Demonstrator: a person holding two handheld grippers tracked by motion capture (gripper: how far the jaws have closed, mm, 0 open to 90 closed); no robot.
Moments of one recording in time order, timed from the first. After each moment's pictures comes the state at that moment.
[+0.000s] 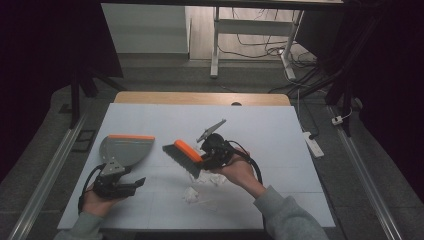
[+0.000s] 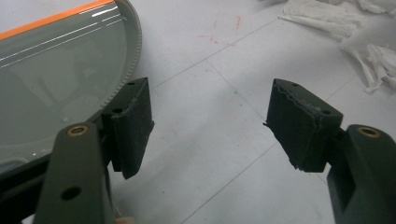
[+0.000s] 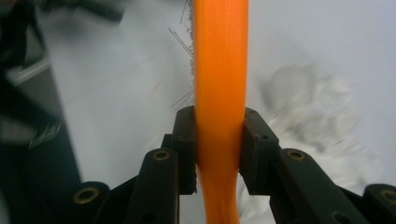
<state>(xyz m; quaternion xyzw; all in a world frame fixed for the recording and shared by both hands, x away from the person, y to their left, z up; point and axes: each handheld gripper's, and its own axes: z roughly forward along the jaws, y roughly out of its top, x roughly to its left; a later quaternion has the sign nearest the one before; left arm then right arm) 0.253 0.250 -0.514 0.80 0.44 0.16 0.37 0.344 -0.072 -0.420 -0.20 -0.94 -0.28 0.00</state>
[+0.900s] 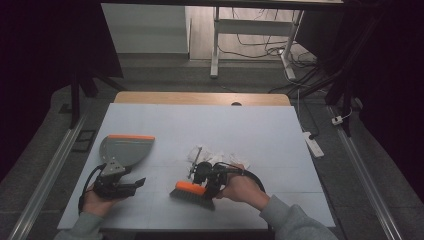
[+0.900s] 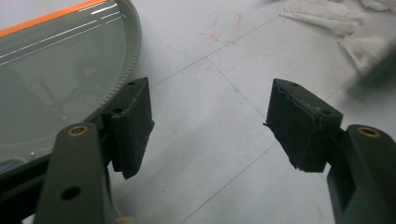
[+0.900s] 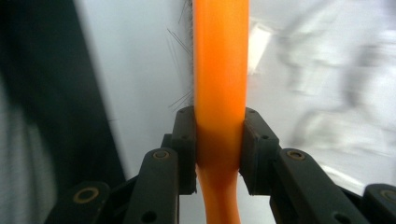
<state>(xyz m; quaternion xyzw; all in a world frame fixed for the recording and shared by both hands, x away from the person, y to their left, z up) 0.253 0.250 -0.515 0.80 0.44 0.16 0.37 0.315 -0.056 -0.452 -0.09 -0.99 -0.09 0.01</state>
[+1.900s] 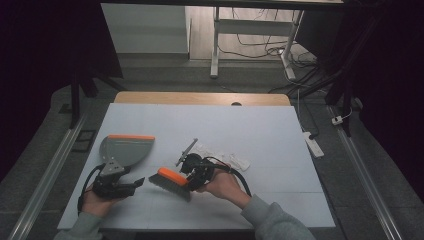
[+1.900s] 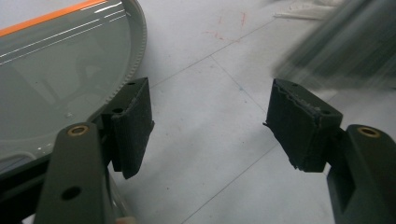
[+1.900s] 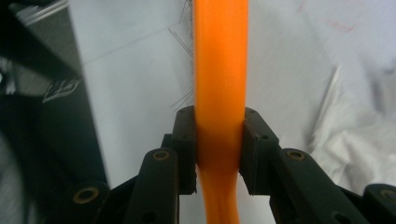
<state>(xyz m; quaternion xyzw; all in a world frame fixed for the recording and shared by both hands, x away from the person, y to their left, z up) 0.253 0.252 -0.516 0.80 0.45 0.17 0.37 0.327 -0.024 -0.462 -0.15 -0.96 -0.22 0.04</state>
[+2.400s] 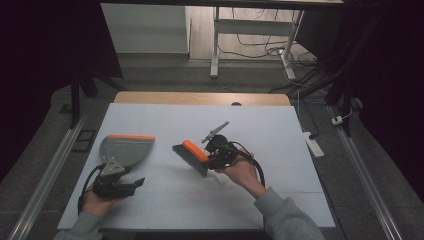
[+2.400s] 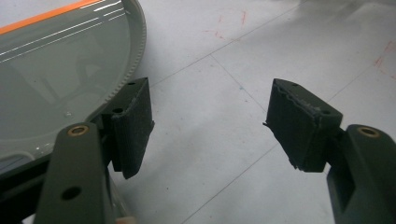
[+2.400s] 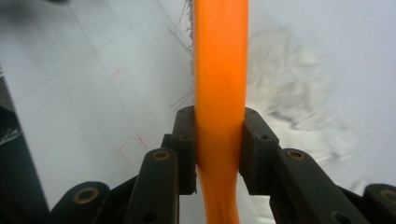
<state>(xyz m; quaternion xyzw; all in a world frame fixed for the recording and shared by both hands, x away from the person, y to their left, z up) 0.253 0.251 -0.517 0.80 0.45 0.16 0.36 0.362 -0.086 -0.430 -0.25 -0.93 -0.28 -0.03</state>
